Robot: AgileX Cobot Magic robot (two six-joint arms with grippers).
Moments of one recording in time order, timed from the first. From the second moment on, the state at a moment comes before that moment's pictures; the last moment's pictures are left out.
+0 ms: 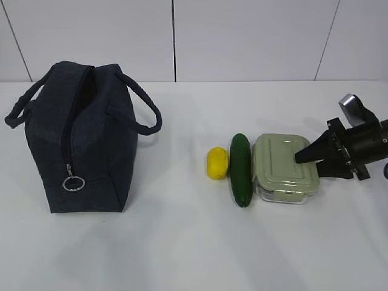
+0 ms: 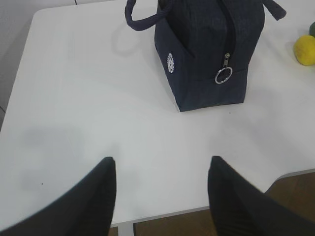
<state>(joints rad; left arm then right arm) -0.02 0.01 -0.53 -0.13 1.11 0.13 -0.30 2.19 -1.27 1.11 1.16 -0.87</state>
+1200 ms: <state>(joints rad) -0.02 0.01 -0.53 -0.14 1.11 0.13 -0.30 1.90 -1.27 1.05 1.15 -0.74</state>
